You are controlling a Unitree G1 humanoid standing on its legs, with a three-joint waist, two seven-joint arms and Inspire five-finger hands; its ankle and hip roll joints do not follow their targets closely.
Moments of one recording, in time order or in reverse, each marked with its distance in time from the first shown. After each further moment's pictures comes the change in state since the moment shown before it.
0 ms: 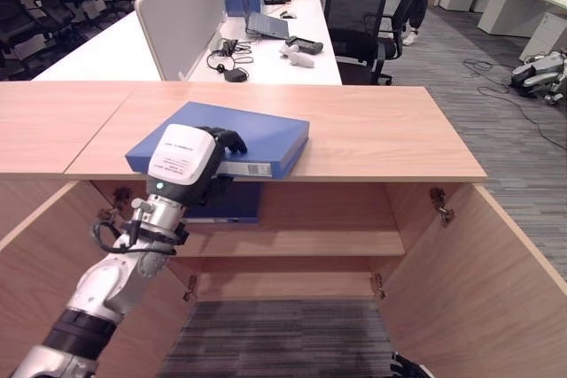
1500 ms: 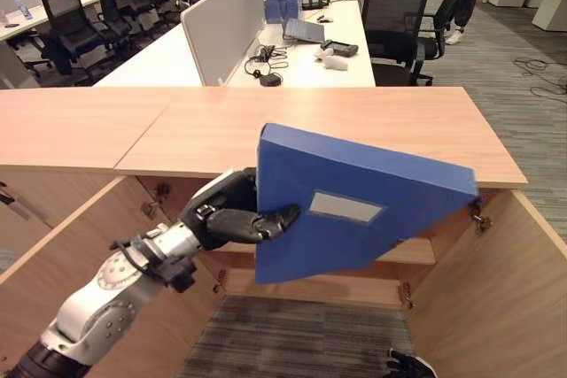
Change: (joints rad) left arm 0.173 0.152 -0.044 -0.245 -1.712 0.213 -0.695; right arm -0.070 -0.047 0.033 0.014 0.006 0.071 0.112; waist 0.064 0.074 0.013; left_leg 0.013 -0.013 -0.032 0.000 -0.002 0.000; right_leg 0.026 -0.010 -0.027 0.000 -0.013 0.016
